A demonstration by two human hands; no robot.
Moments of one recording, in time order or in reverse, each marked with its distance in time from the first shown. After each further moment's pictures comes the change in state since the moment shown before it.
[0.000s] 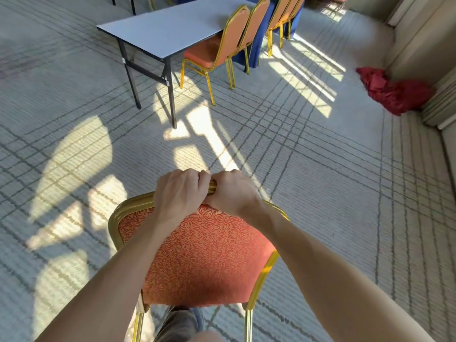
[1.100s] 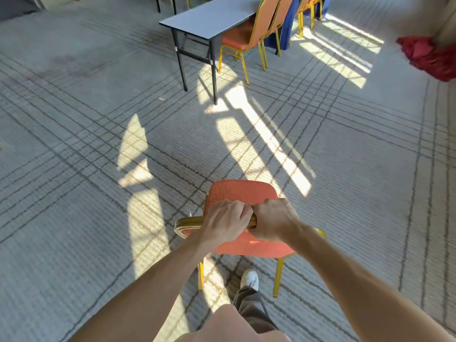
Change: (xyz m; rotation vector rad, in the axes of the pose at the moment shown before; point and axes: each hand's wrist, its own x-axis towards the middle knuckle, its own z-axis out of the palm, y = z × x) left_hand -0.453 0.011 -0.127 -0.073 -0.420 0.239; right_hand -0.417 -0.172 0.100 -0.242 -0.236 -0.062
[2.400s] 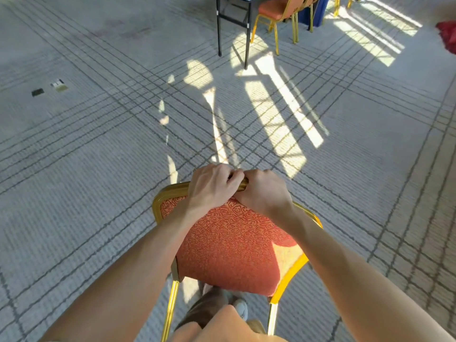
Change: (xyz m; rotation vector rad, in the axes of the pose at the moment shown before) left_hand -0.474 0.126 0.029 -0.102 0.284 -0.271; right_hand -0.409 -0.269 0.092 0.301 0.310 -0.047
